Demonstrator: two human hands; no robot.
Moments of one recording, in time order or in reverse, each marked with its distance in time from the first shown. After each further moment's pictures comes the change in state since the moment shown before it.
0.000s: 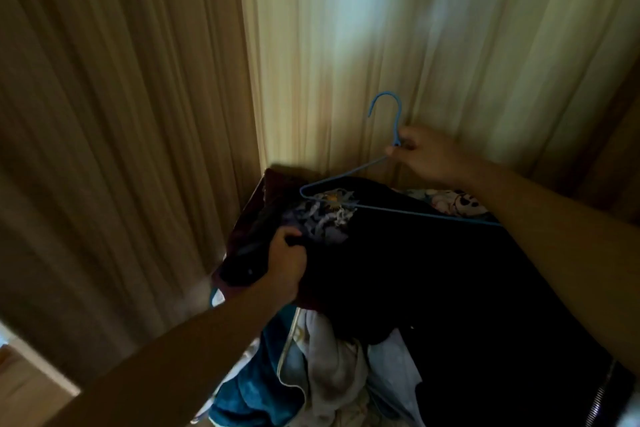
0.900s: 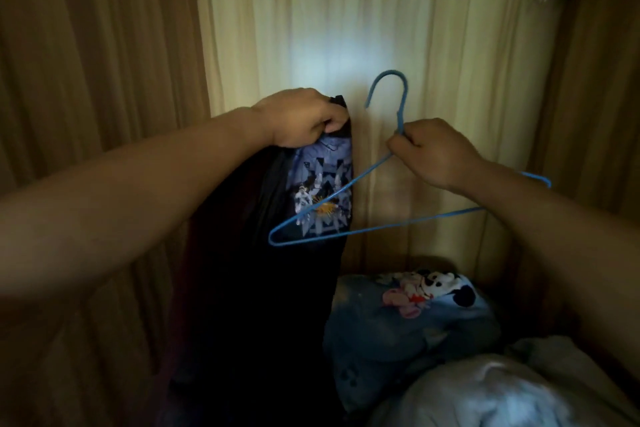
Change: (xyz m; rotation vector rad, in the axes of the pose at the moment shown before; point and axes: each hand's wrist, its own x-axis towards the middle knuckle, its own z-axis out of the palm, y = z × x) left_hand -0.018 0.406 0.075 1.409 -0.359 1.702; right_hand -0.005 -0.048 -0.150 -0.246 0.456 -0.156
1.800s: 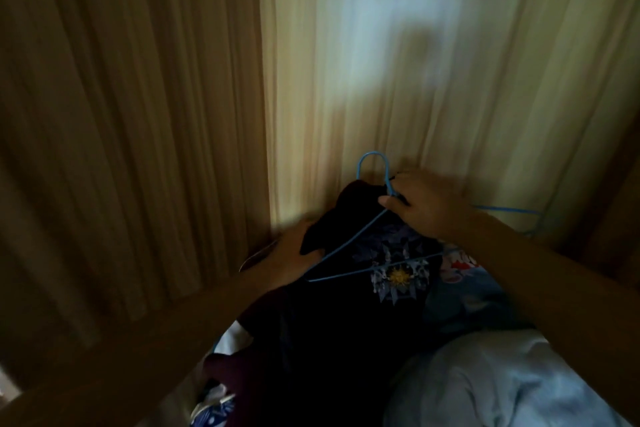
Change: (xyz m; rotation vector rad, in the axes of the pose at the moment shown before) left_hand -0.227 0.101 0.226 -0.990 -0.048 -0.914; right_hand -0.055 -0.013 0.145 -0.055 -0.368 -0.277
